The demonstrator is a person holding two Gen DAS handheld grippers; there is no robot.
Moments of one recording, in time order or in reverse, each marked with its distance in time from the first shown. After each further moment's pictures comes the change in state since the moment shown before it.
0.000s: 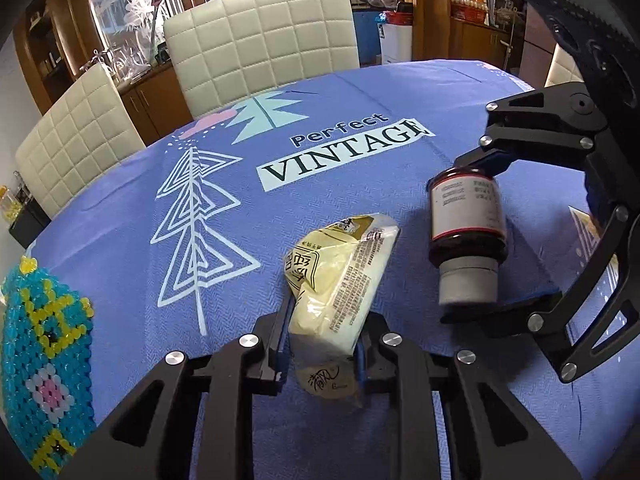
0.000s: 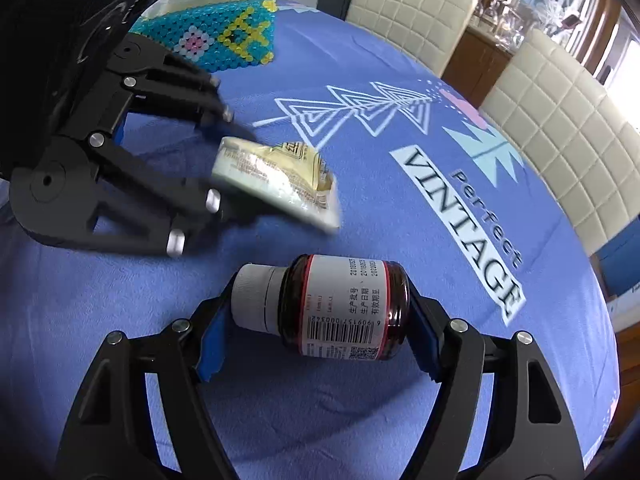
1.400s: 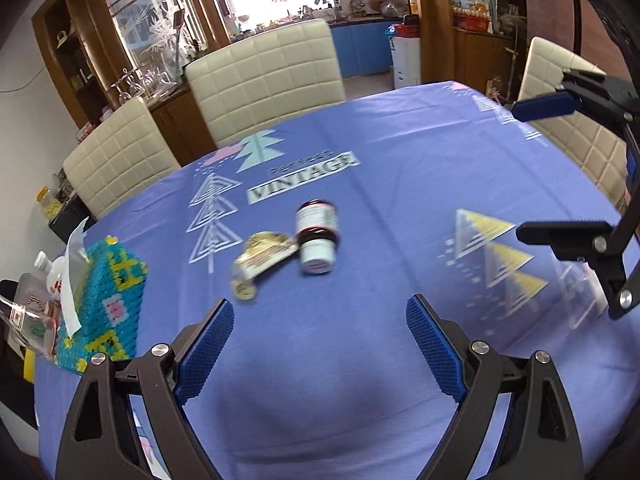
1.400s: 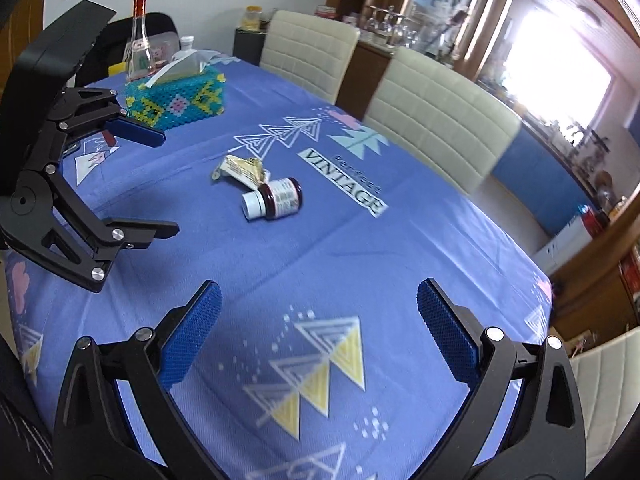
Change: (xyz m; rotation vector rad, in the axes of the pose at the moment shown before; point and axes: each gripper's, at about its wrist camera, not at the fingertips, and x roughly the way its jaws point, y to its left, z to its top) left arm -0.131 -0.081 -0.017 -0.015 -0.024 0.114; right arm -0.167 0.033 -0.062 0.164 -0.087 -0.239
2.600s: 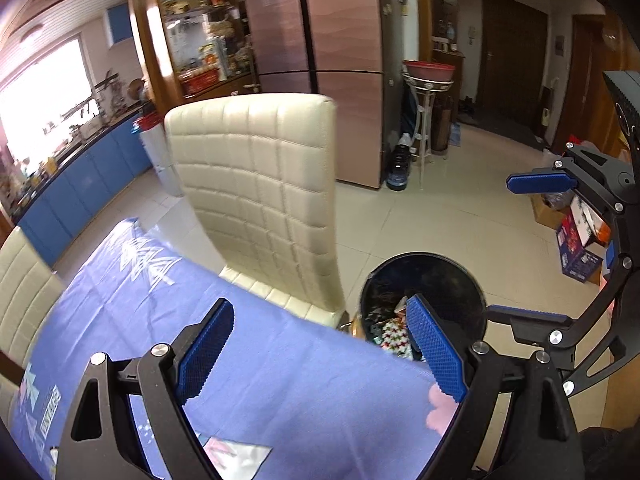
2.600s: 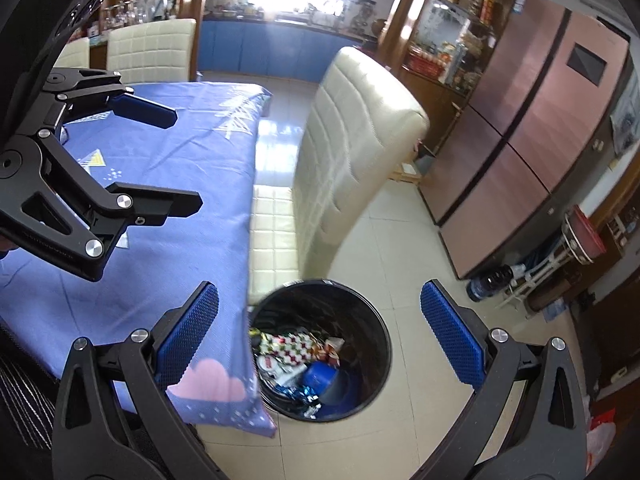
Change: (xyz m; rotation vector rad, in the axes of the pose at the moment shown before) left arm -0.134 -0.423 0.098 0.516 -0.225 -0.594; right arm -0.313 -0.108 -0.339 0.638 0.174 -0.560
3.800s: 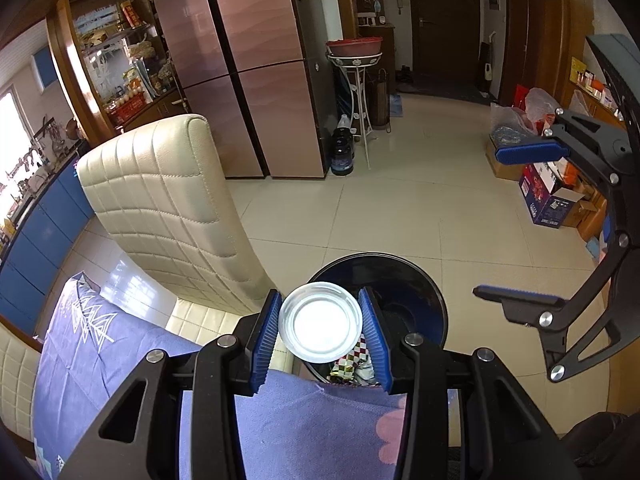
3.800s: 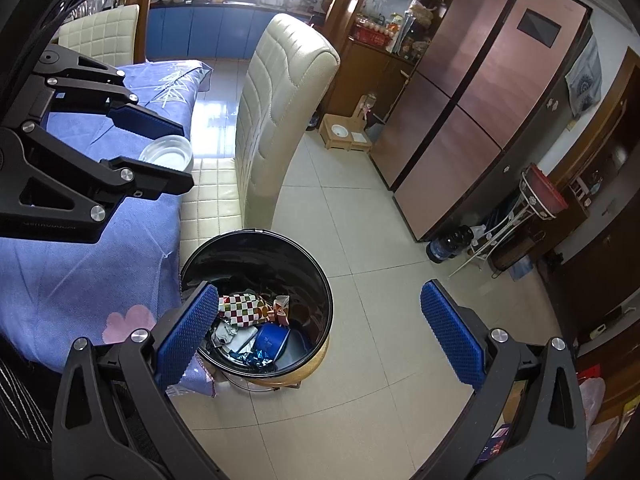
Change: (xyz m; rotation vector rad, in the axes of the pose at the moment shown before) left arm 0.049 -0.092 0.035 0.227 0.032 -0.158; right arm -0.014 -0.064 -0.069 0.116 0.101 -0.192
